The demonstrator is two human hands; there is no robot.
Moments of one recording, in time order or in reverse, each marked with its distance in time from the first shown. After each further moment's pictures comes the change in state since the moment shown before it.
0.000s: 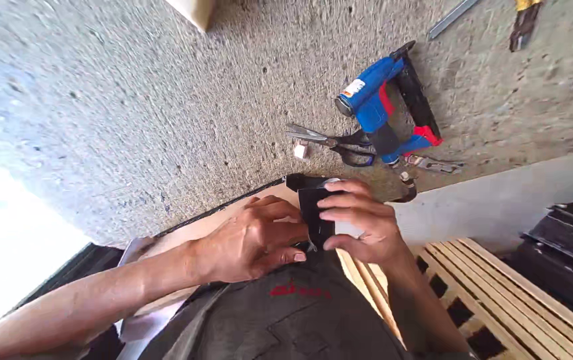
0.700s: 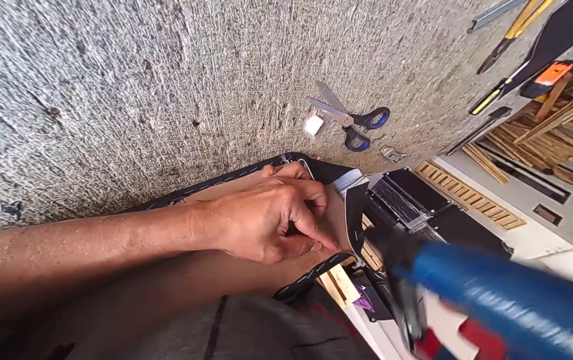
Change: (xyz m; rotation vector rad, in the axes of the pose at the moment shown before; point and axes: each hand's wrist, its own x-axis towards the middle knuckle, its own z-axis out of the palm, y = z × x) left_hand 0.014 -0.099 0.029 -0.559 0.006 0.267; right_hand 0.096 -0.231 -0.021 -0.522 -0.350 0.886
